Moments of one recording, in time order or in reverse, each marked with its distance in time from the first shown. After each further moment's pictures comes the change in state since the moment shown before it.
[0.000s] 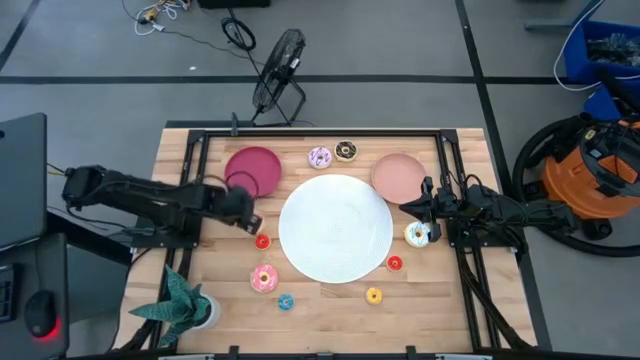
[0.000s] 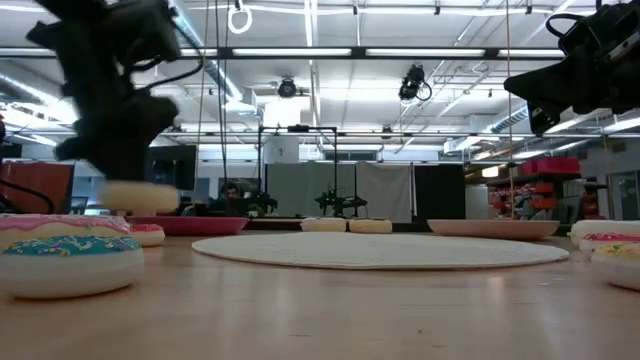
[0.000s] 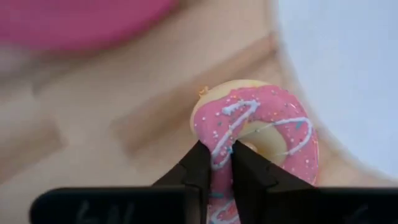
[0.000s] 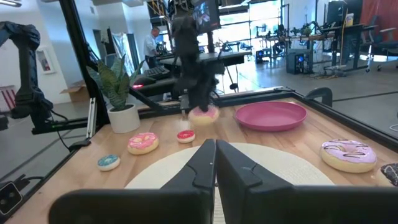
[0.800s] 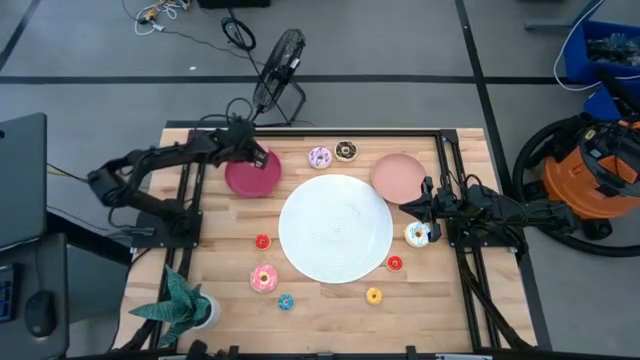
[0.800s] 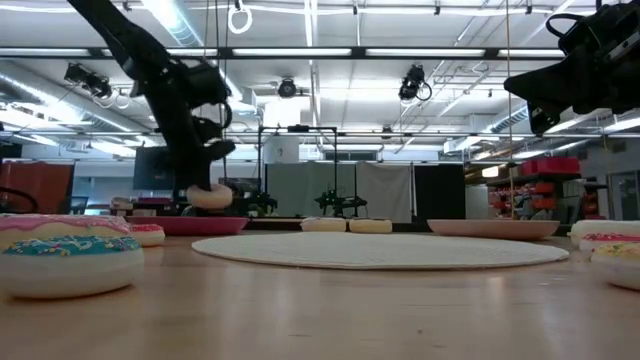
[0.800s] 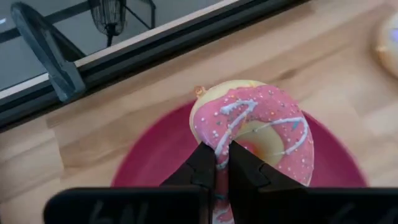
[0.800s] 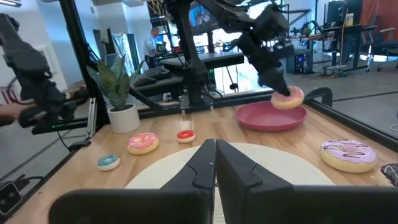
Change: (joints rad) left arm 0.745 0.332 0.152 0.379 -0.031 0.718; right arm 0.000 0.000 0.000 0.000 0.000 0.000
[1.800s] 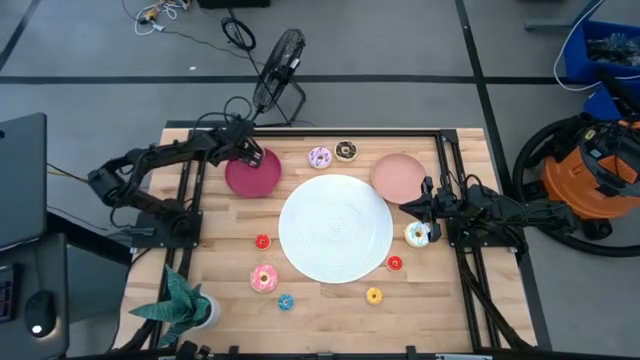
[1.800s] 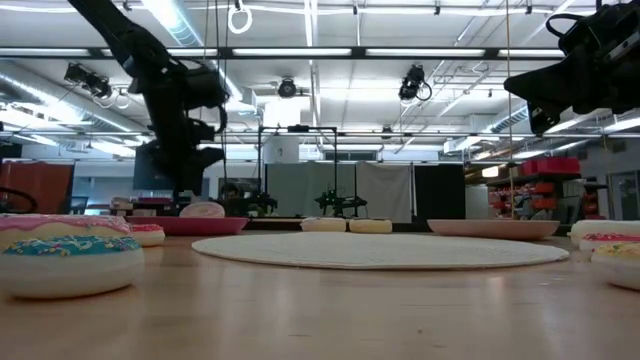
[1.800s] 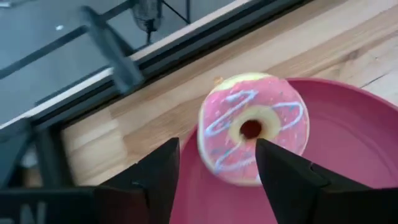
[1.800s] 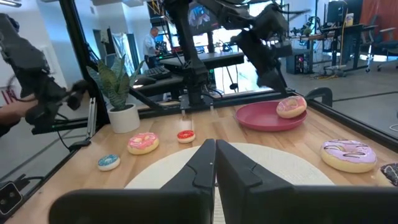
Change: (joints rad) left arm -0.006 -0.056 0.018 -0.137 -0.144 0.067; right arm 0.000 0.000 0.000 0.000 0.000 0.000
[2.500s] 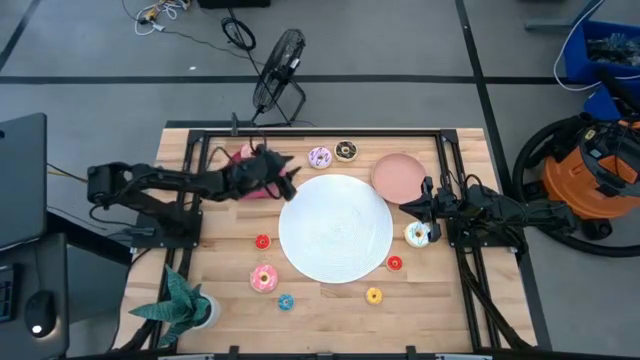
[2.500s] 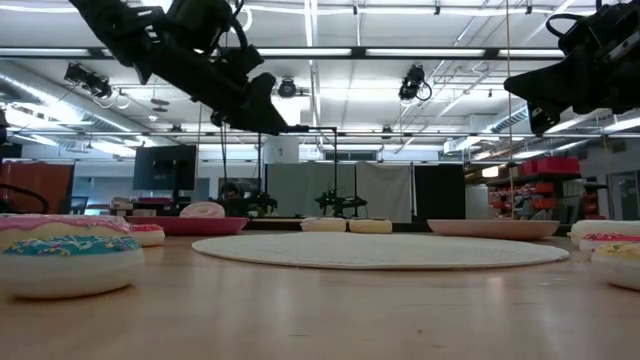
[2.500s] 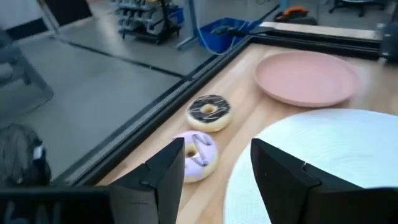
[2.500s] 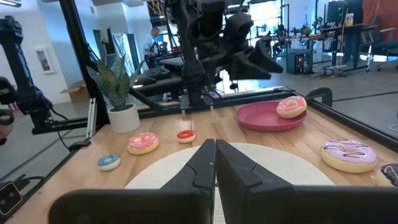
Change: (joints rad) left arm -0.540 0.007 -0.135 0.826 -0.044 0.206; right arm 0.000 0.000 0.000 0.000 0.000 0.000
